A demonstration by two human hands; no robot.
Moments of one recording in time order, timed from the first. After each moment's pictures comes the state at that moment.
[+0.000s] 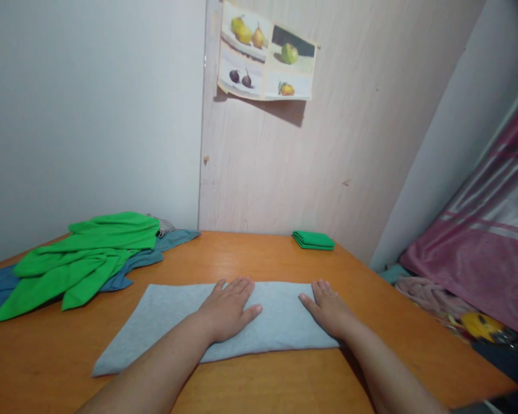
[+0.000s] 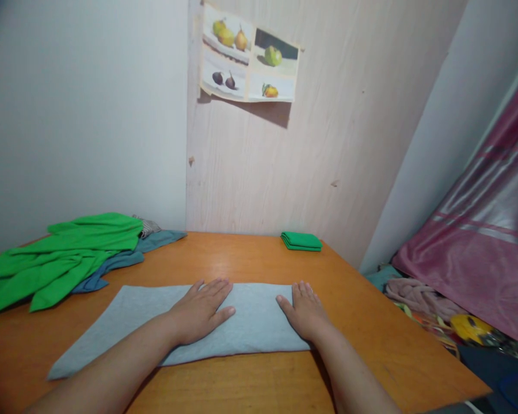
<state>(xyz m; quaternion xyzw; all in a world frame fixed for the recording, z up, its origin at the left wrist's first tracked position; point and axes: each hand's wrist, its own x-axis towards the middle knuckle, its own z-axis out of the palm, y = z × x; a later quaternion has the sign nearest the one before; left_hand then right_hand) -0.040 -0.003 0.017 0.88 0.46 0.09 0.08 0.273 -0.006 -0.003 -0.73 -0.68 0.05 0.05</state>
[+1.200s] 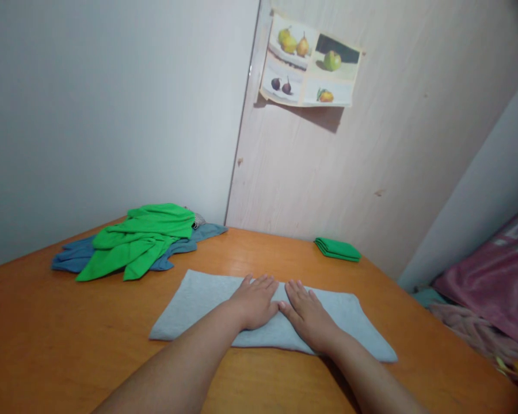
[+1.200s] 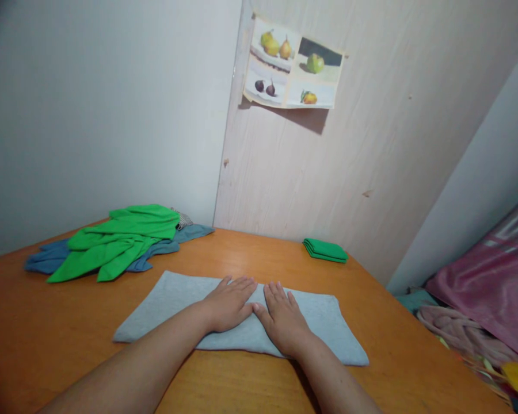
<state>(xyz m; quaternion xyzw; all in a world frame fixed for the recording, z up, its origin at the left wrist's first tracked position) -0.038 -0.005 0.017 0.88 0.45 0.12 0.09 0.164 -0.019 0.014 -0.58 -0.81 0.09 0.05</state>
